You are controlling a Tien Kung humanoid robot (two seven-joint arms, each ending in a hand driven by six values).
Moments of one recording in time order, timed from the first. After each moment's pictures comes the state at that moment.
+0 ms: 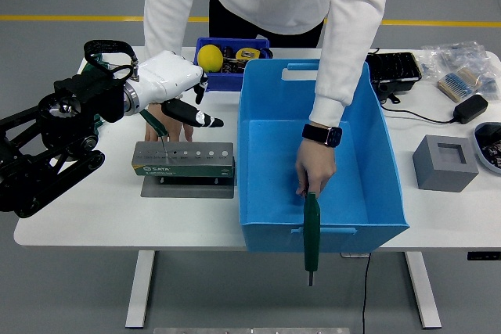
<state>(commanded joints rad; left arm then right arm) -0.83 0.46 -0.62 -1.29 2.12 -0.16 0.10 0.04 -0.20 0.85 0.18 -0.66 -0.11 -0.03</state>
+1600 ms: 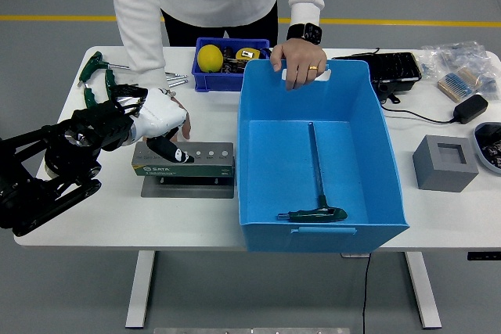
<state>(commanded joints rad) -0.83 0.46 -0.45 -1.21 2.27 -0.23 0.15 0.04 -0.20 0.86 0.18 -0.67 -0.10 -0.03</state>
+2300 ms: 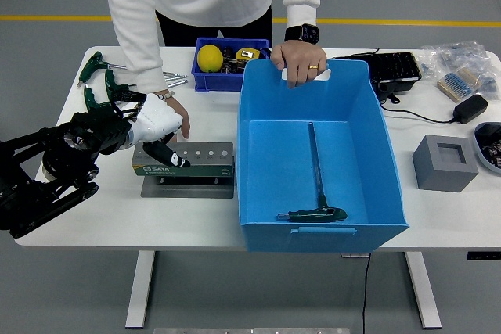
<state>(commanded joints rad) -0.83 0.47 -0.42 -1.20 2.27 -0.23 0.15 0.04 -0.20 0.86 0.18 -0.67 -0.10 -0.03</state>
